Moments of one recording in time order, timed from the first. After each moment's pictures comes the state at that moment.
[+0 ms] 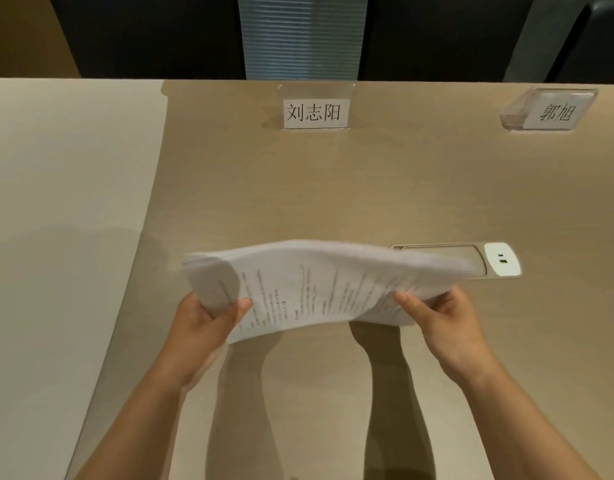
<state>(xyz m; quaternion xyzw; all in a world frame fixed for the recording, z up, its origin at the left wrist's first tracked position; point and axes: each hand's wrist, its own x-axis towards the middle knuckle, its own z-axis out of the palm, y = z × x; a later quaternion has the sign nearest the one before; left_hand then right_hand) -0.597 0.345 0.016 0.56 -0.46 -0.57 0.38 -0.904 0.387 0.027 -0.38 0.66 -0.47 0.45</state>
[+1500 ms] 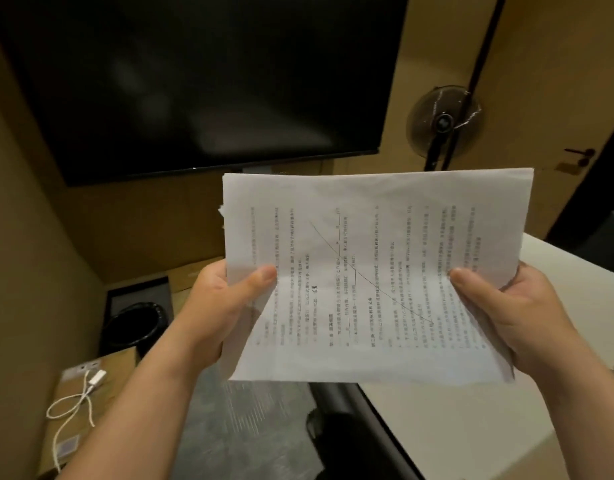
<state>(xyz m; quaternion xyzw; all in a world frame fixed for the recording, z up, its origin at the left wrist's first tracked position) -0.125 1.041 0.299 0.63 -0.25 -0.23 0.70 -0.316 0.785 0.313 -0.70 0.23 -0.30 0.60</state>
